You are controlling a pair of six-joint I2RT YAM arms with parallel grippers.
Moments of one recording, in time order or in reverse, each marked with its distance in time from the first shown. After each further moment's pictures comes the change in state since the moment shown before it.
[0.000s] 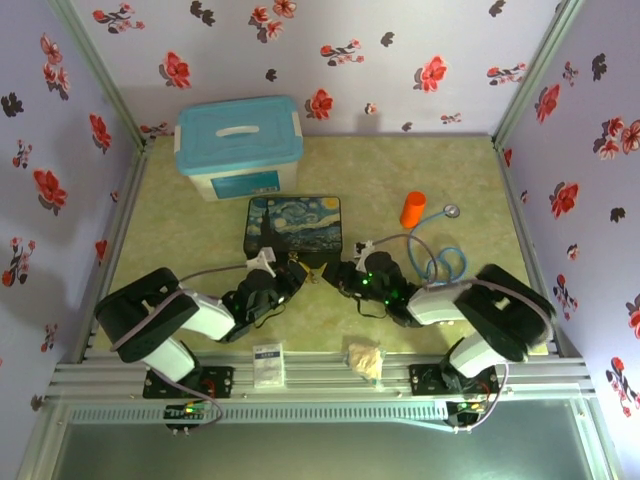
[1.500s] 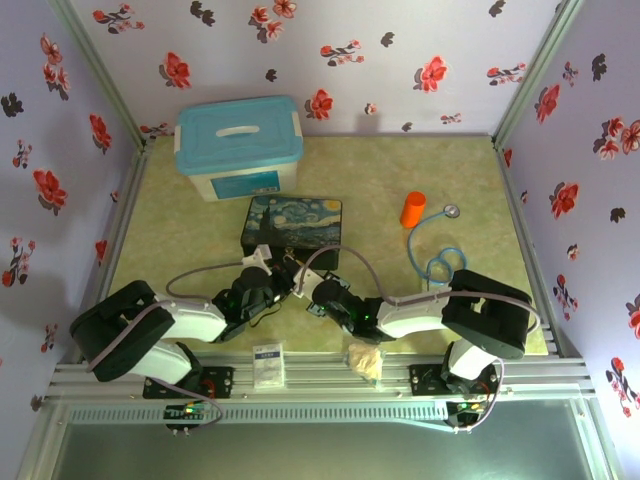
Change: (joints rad) left arm 0.010 -0.146 0.000 -0.139 0.020 0.012; right arm 0.386 0.130 0.201 -0.212 0.710 -1.357
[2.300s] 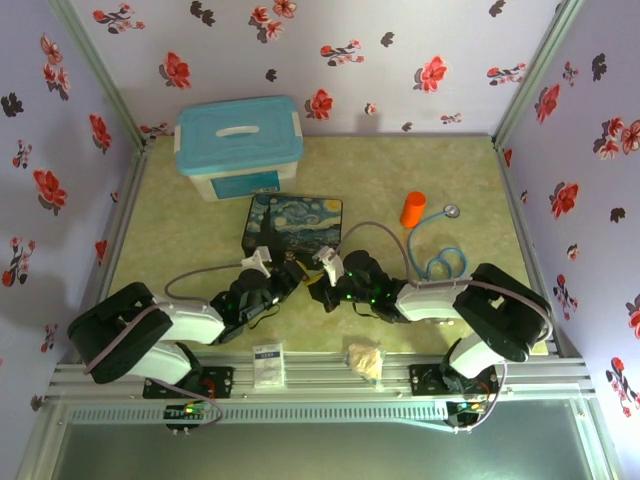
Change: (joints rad) left arm -0.003 -0.013 -0.024 0.012 0.013 0.007; right arm -0.286 -0.067 -0.074 0.074 -0.789 0.433
